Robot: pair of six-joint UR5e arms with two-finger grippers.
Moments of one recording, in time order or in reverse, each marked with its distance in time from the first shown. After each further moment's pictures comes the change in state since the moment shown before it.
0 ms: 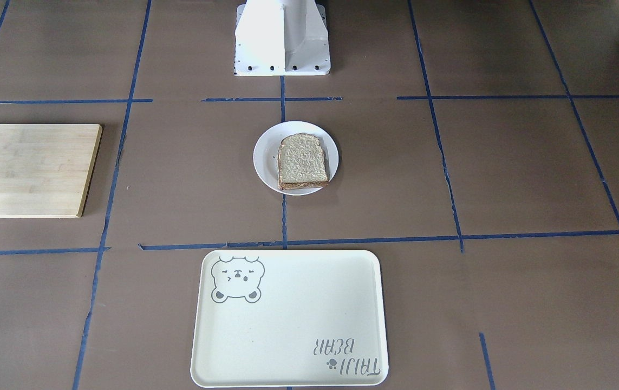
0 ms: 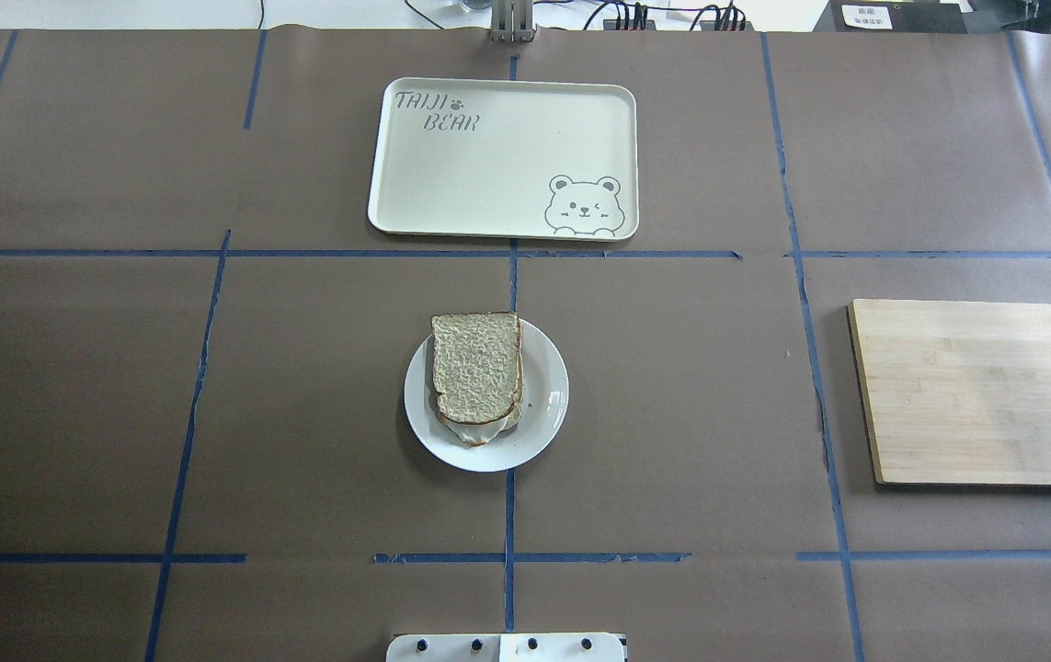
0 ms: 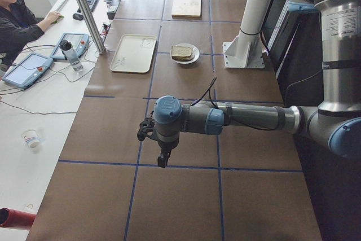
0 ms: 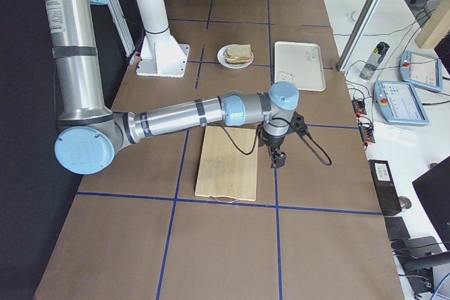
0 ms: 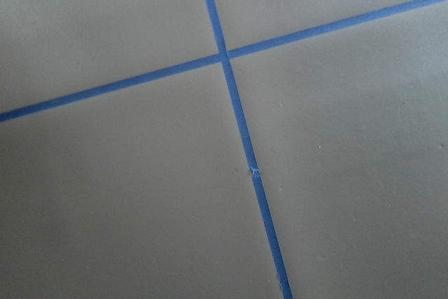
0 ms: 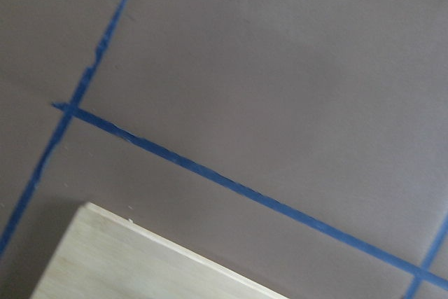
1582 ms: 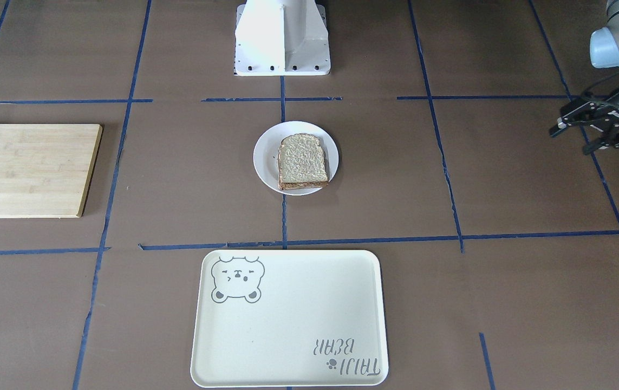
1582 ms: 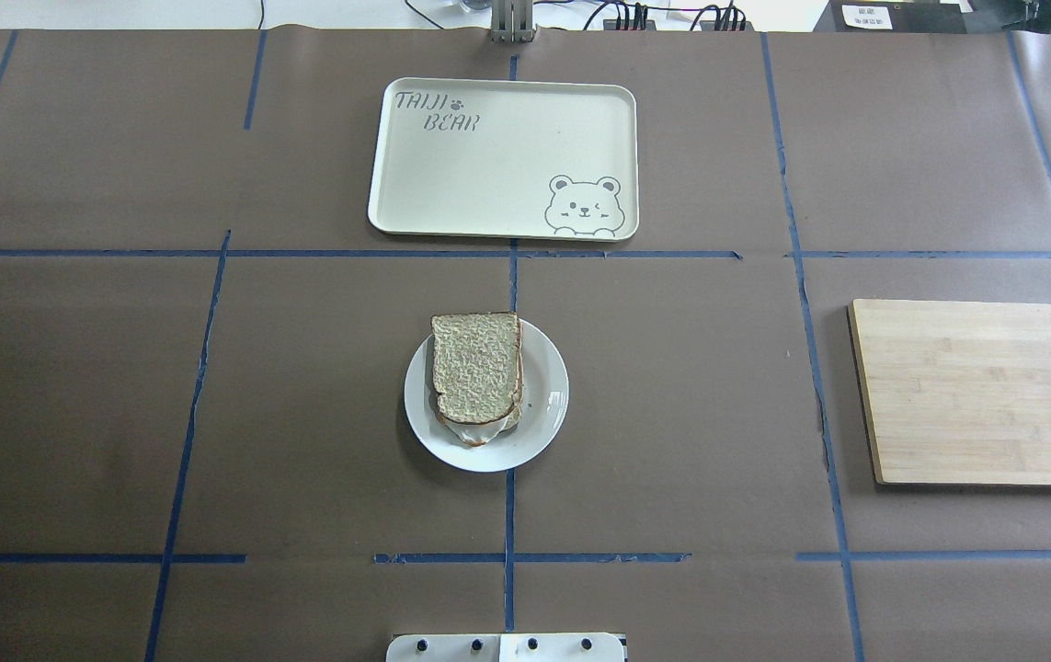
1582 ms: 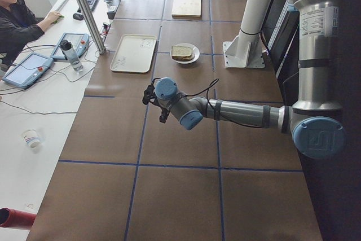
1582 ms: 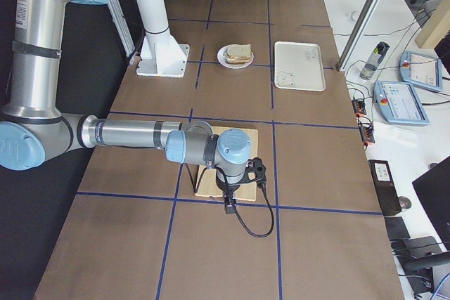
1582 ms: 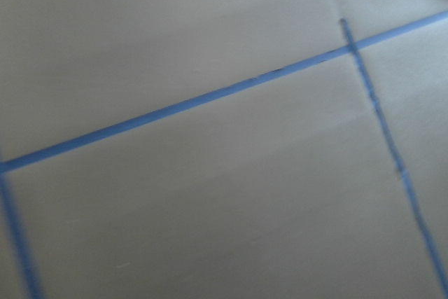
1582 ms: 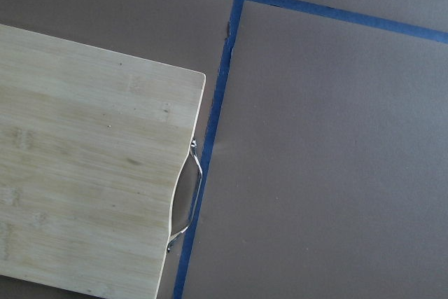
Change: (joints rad) left arm 0.420 -0.073 0.078 -0.770 -0.162 -0.874; right arm 0.144 -0.222 0.033 0.005 0.019 0.004
